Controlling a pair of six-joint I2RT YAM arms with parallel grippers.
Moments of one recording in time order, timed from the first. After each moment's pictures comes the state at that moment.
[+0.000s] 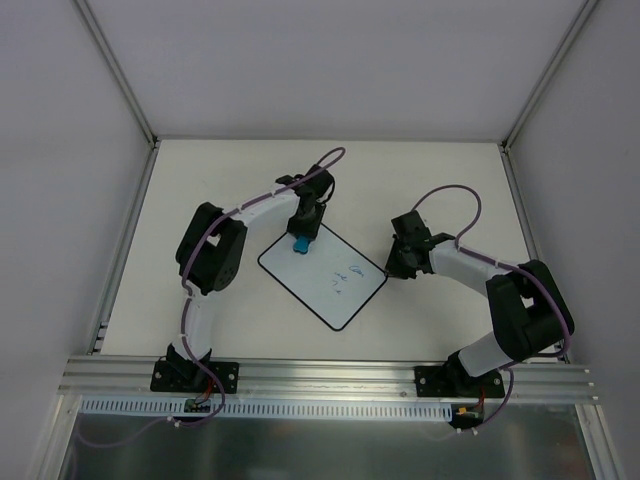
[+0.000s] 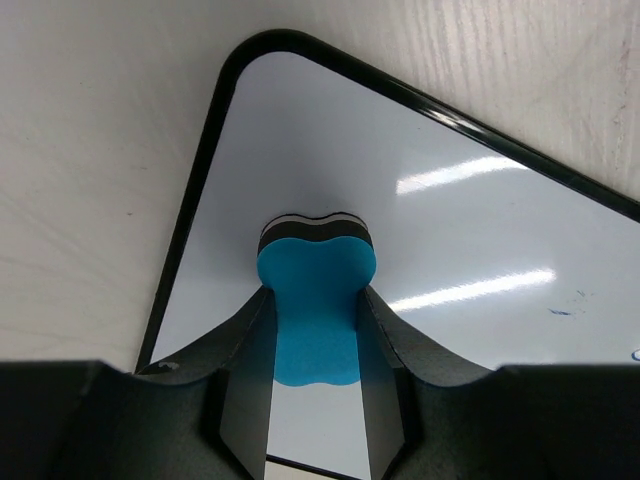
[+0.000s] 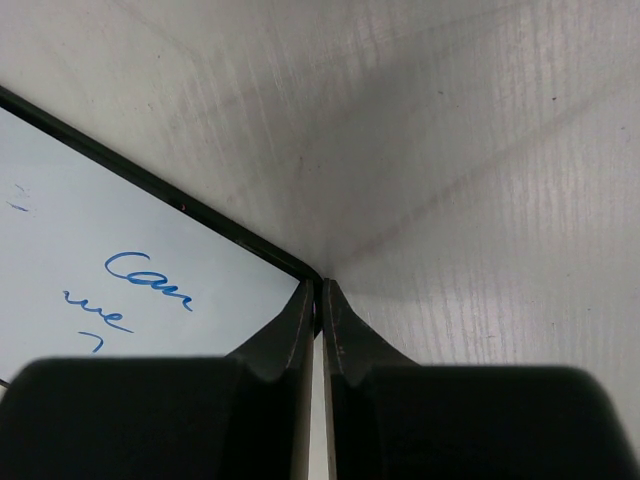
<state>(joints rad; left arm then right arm) -0.61 2.11 1.62 -0.75 -0.12 -0.29 0.46 1.52 0.78 -0.38 0.06 0.73</state>
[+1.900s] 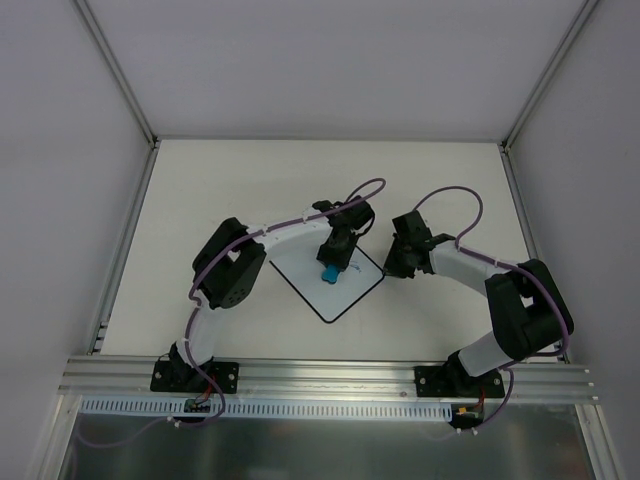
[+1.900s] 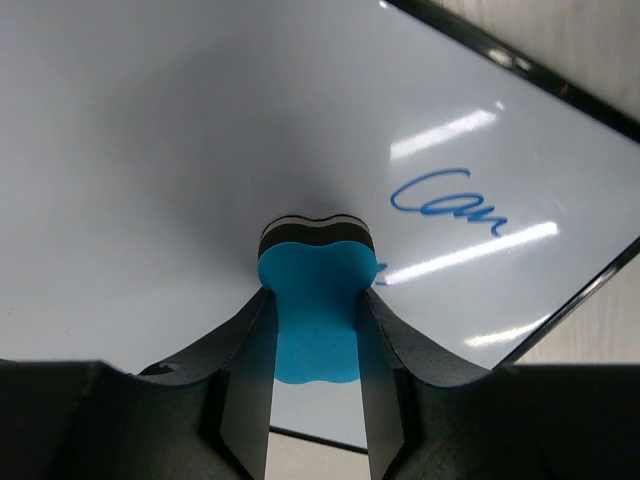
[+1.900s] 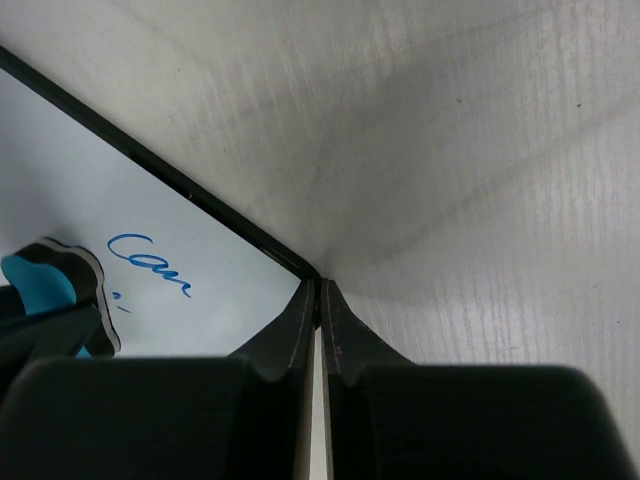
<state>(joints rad) -0.87 2.10 1.60 -0.81 -0.11 -0.45 0.46 1.53 0.77 -0.34 0.03 0.76</state>
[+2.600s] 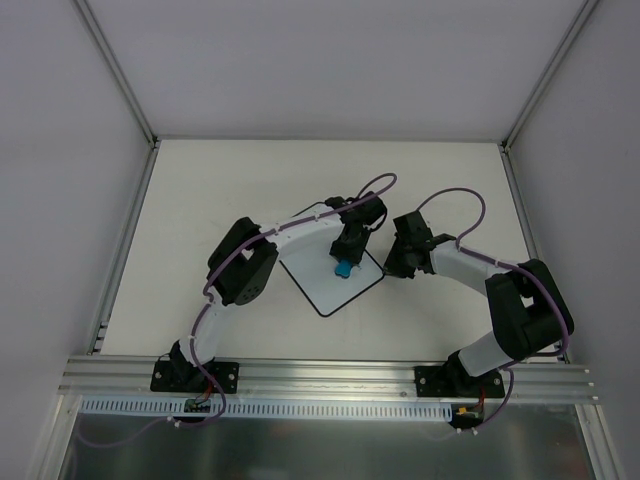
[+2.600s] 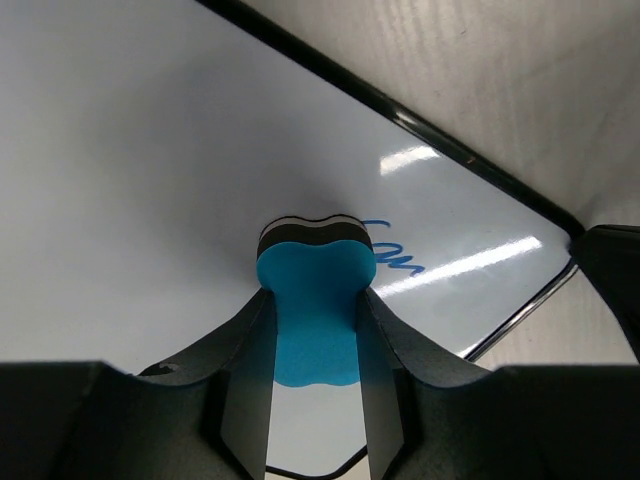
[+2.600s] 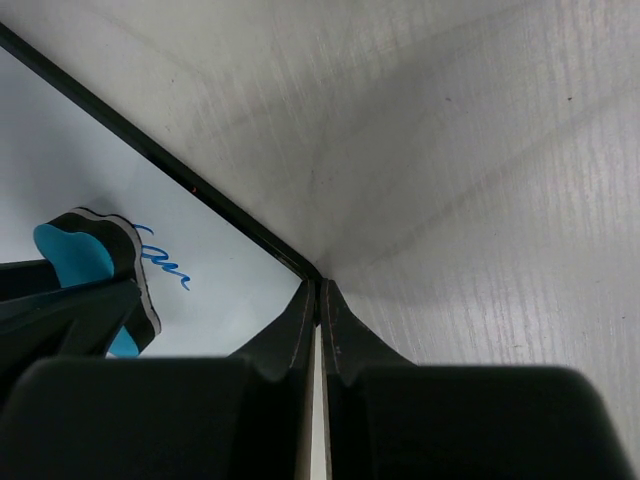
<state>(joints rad) -0.88 2.22 1.78 -0.83 -0.11 -0.47 0.45 1.53 0.77 -0.33 0.02 0.80</state>
